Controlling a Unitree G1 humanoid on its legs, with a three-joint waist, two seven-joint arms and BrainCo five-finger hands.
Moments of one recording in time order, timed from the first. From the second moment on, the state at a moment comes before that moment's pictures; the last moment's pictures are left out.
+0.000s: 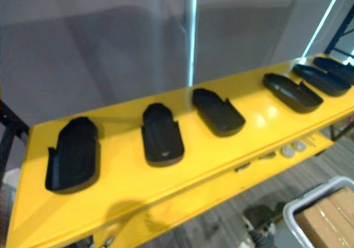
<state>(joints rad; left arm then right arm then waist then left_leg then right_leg) 0.26 -0.01 0.27 0.86 -0.27 -0.21 0.25 0.34 0.08 -0.24 0.47 0.22 -0.35 -0.33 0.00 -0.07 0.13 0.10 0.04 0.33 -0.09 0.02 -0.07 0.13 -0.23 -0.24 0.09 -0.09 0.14</state>
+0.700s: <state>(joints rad) 0.27 0.06 0.17 0.92 -0.27 -0.22 0.26 0.01 -0.14 -0.24 -0.20 -0.13 -0.34 -0.77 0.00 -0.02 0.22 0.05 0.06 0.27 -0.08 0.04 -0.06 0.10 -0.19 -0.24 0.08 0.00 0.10</state>
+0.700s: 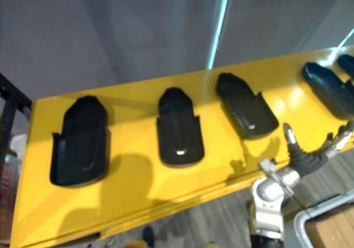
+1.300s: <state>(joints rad) 0.15 0.11 0.07 0.93 -0.26 -0.20 0.26 -0.14 -0.27 -0.02 -0.23 0.07 -0.34 -0.24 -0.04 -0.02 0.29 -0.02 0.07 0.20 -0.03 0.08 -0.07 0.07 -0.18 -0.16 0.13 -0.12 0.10</state>
